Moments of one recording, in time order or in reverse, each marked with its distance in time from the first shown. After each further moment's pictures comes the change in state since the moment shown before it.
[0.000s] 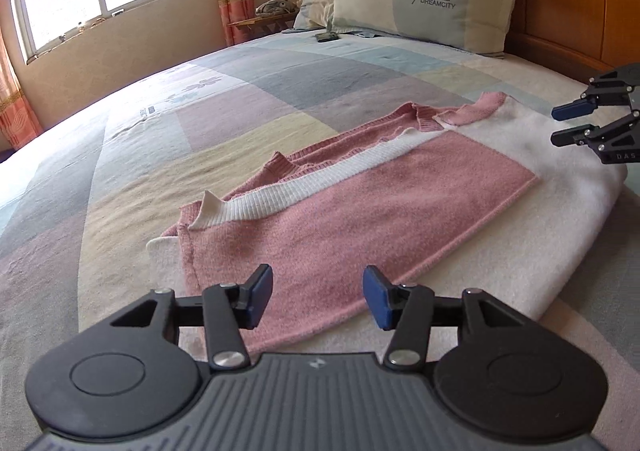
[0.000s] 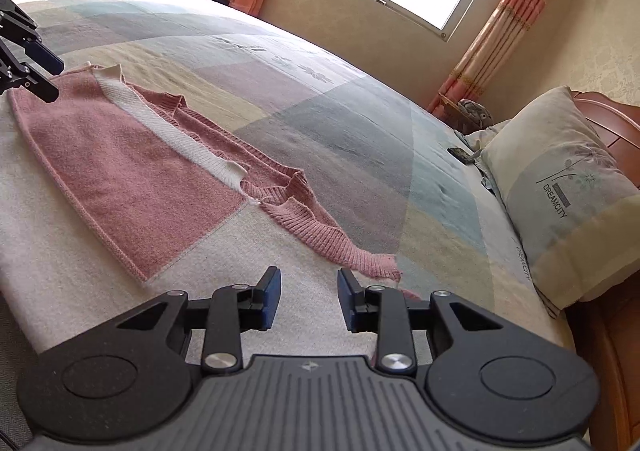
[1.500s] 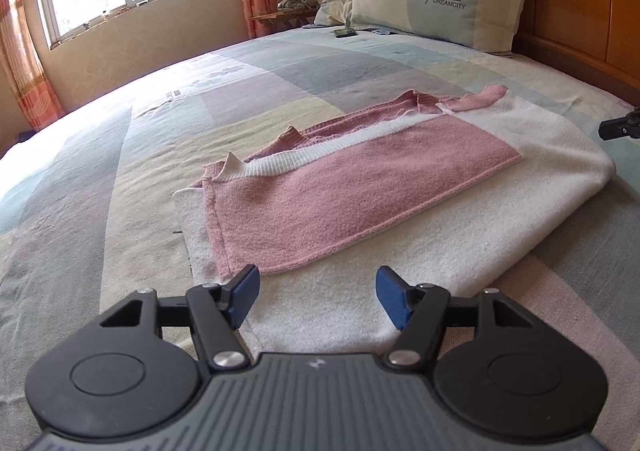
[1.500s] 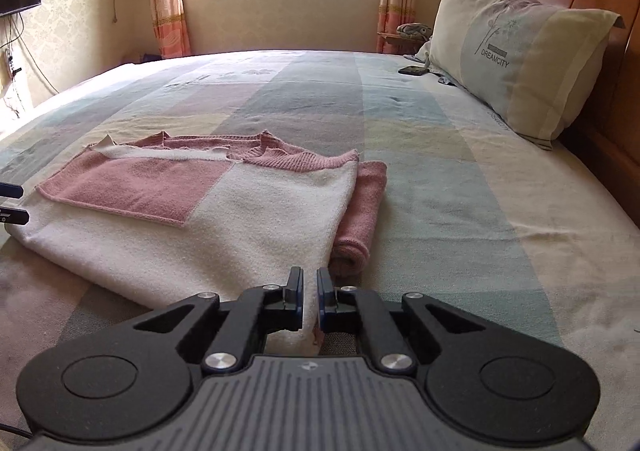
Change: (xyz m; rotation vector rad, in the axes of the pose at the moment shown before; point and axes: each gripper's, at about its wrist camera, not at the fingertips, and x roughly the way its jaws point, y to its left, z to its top) left arm -0.042 -0.014 -0.026 -0.068 -0.005 0.055; right arm -0.077 -0.028 -0.072 0.462 -0.012 0.074
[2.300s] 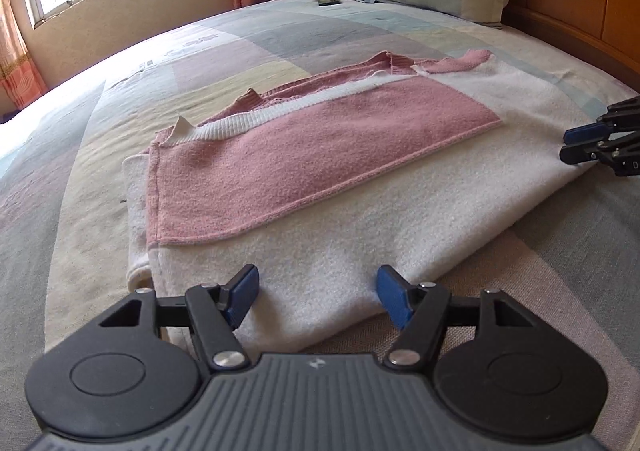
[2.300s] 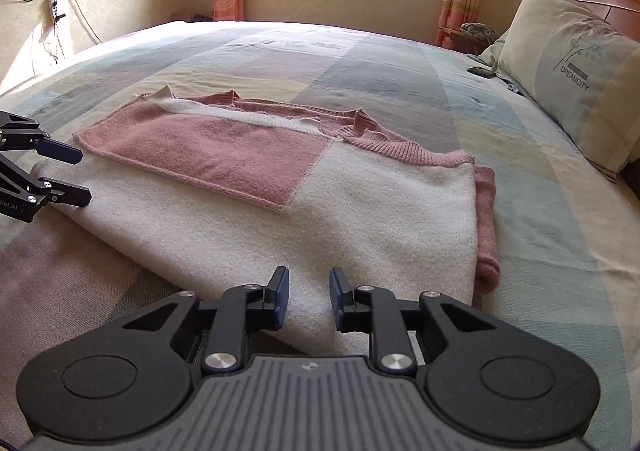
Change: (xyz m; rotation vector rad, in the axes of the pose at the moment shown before) left arm 0.015 -0.029 -0.016 -0.021 0.083 -0.046; right arm 0.036 0.068 -0.009 -0.133 0.099 0.051
